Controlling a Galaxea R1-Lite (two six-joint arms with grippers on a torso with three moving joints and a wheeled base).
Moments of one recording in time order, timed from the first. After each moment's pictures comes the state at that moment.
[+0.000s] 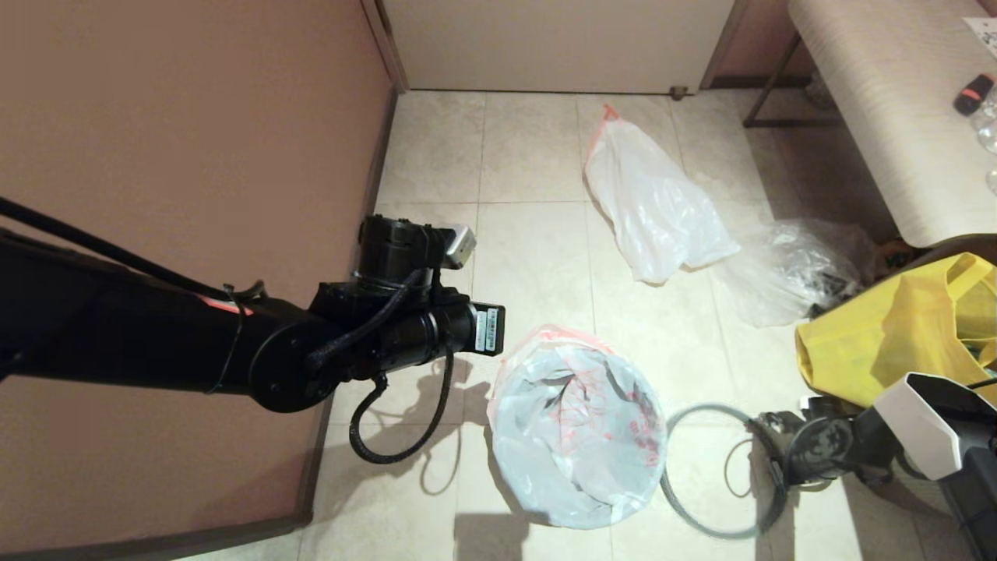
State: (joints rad) left arm -0.59 1.87 -1.12 -0.33 0.07 -0.12; right arm -0.30 2.99 -1.78 -0.09 0.03 -0.34
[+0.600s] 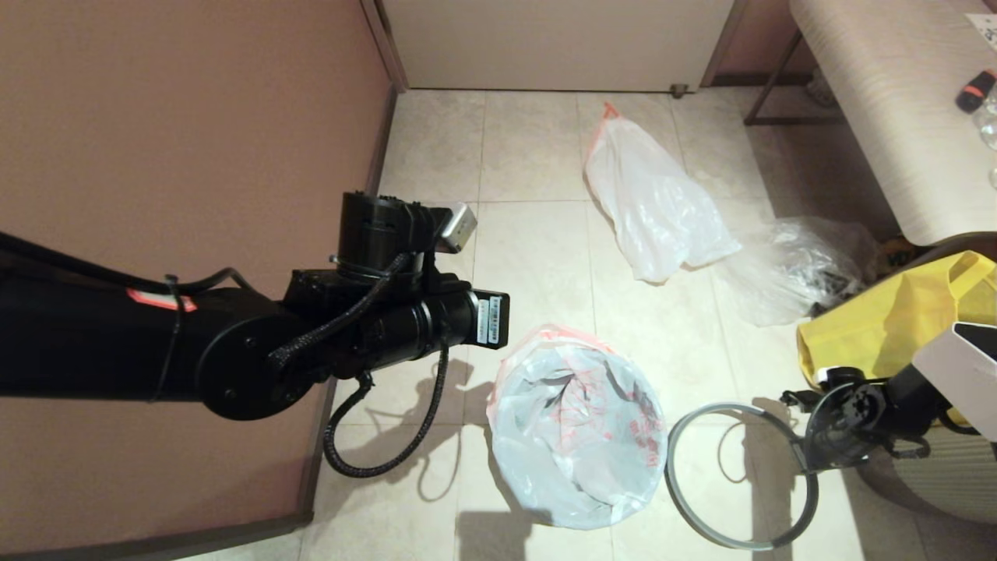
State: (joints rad) left arm -0.64 1.78 -1.11 -0.31 0.08 -0.12; right arm -0.27 2.66 -1.47 -0.02 -0.05 -0.30
